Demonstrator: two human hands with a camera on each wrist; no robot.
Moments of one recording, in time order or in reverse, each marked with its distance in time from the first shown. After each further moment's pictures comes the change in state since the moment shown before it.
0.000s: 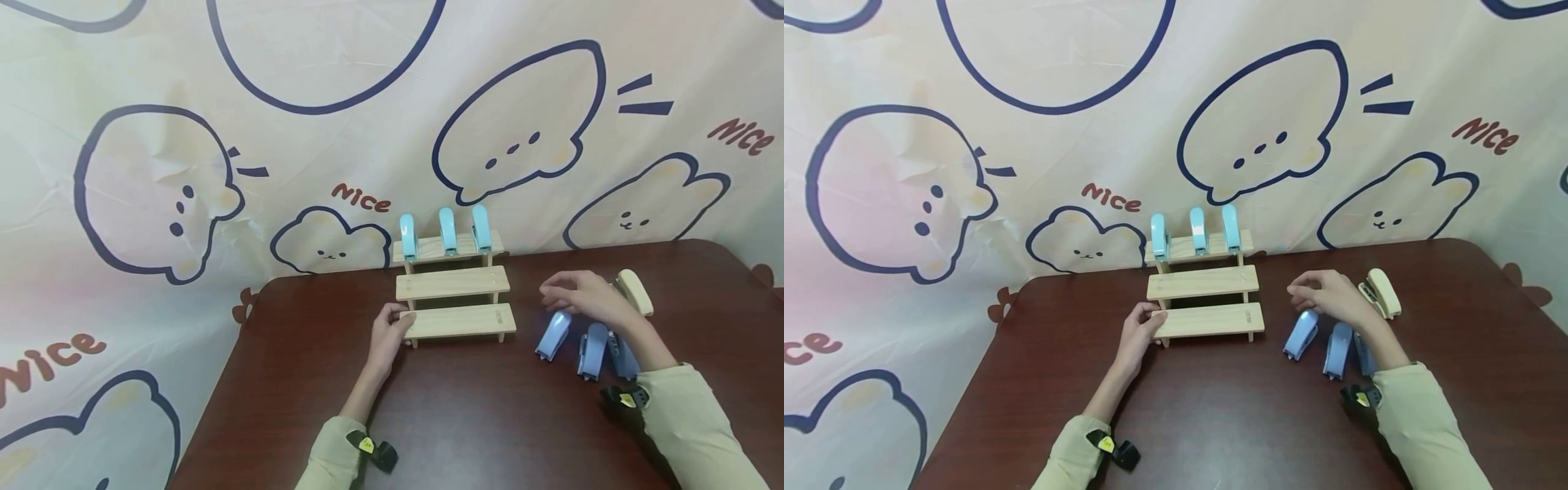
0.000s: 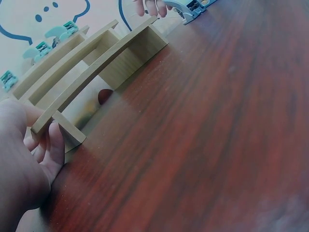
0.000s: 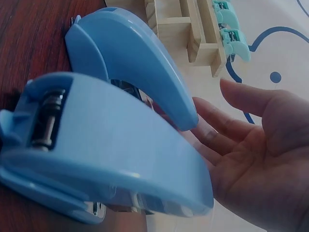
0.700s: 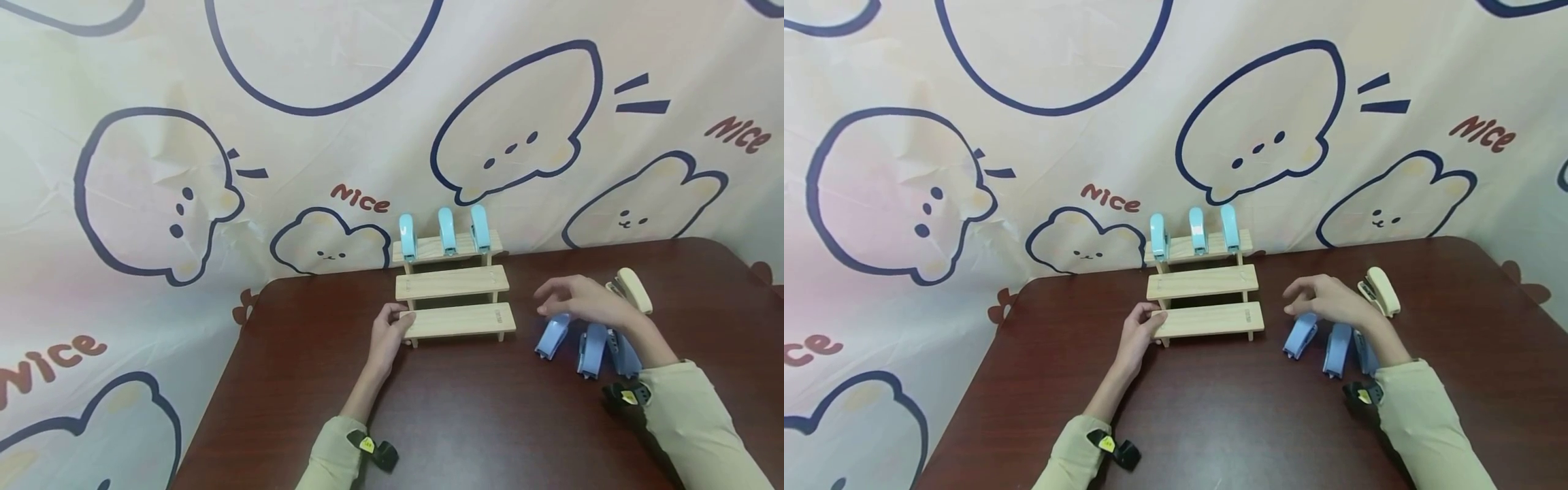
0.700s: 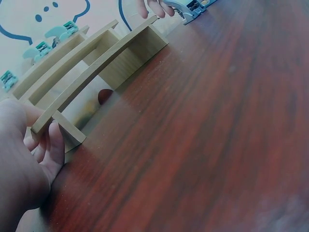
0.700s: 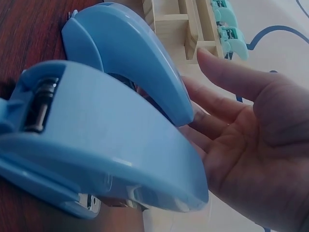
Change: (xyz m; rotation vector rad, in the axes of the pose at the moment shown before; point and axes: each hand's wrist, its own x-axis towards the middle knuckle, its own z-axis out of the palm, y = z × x) left_hand 0.020 -0.039 -0.001 0.032 0.037 0.008; right_hand 0.000 0.005 0.000 -0.088 -0.126 -0.081
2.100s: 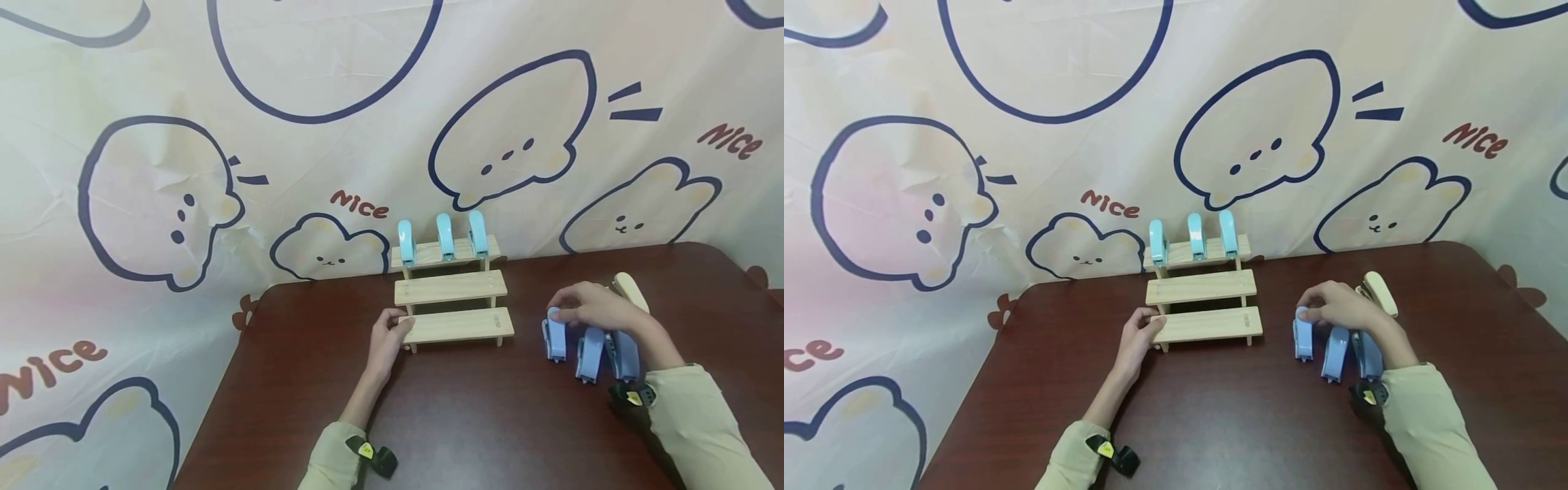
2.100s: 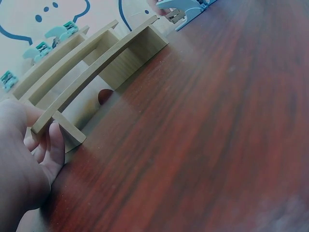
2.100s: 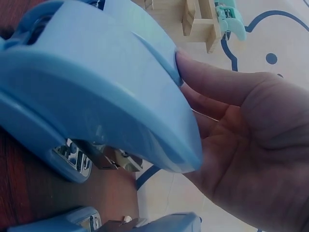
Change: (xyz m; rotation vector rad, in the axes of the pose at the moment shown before) left_hand -0.001 0.002 0.000 0.006 0.001 0.014; right_hand -0.009 0.010 -0.010 -0.098 -0.024 -0.015
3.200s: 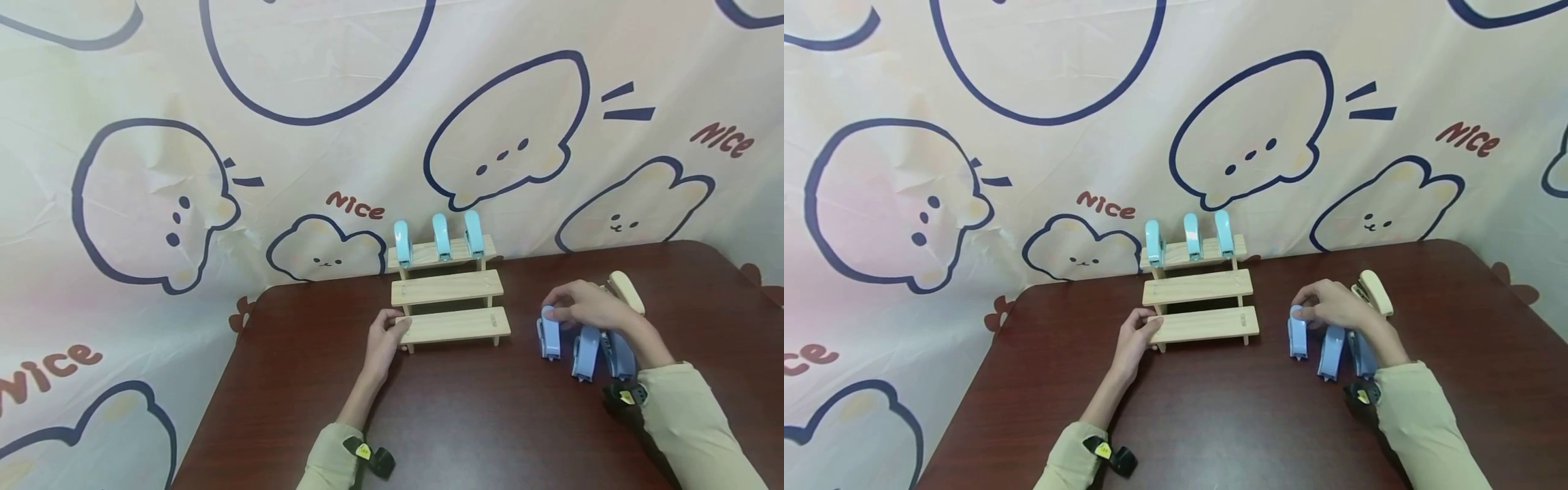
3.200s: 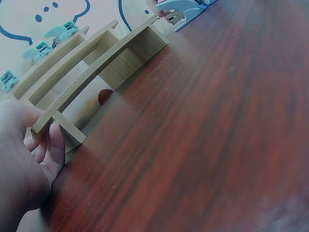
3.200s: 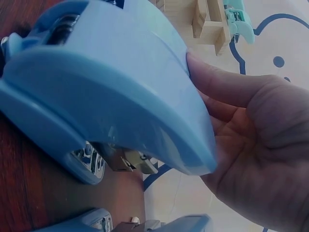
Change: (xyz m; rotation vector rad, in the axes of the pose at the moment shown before) left_hand -0.001 0.000 0.000 -0.005 -0.008 -0.006; right_hand 0.004 0.003 0.005 0.082 0.023 0.039
